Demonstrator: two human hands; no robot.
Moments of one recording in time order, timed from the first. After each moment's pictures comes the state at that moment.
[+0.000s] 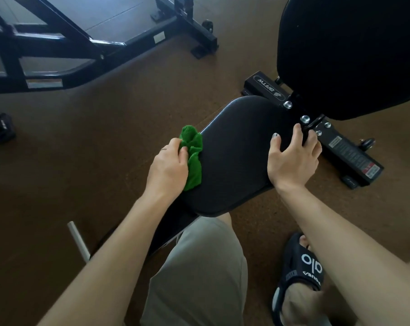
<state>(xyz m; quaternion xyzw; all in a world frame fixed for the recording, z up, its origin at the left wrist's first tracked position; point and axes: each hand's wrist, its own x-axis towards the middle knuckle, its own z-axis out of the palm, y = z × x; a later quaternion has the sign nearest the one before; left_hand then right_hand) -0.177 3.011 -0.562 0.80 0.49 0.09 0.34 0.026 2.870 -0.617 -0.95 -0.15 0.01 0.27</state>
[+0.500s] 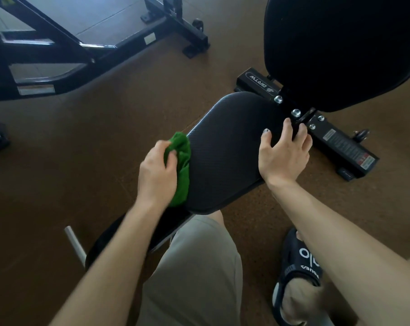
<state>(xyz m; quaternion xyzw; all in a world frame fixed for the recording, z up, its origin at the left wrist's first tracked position) -0.187 2.996 -0.565 0.79 0.49 0.17 0.33 0.024 2.869 -0.617 -0.95 -0.15 0.01 0.27</state>
